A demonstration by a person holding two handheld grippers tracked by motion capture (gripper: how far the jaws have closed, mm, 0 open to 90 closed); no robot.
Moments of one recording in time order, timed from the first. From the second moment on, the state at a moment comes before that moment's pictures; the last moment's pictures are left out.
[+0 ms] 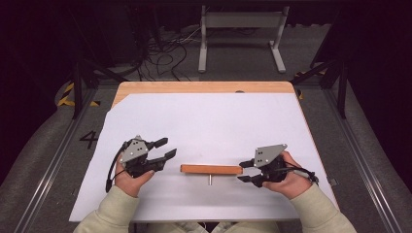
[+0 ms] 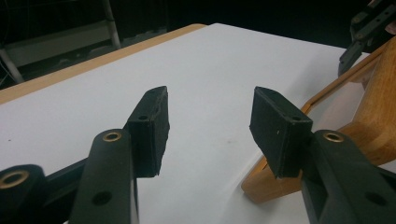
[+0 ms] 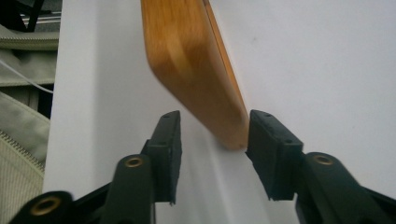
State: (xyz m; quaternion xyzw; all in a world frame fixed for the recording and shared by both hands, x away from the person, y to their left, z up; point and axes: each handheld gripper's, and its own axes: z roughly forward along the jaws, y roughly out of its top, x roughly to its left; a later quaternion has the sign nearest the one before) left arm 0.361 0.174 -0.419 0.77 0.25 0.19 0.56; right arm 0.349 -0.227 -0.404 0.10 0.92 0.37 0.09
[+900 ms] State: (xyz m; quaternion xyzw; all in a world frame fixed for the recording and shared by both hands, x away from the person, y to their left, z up) left arm 0.366 0.175 -0.424 0.77 0.28 0.19 0.54; right arm 0.352 -0.219 -0.442 0.19 0.90 0.38 0.04
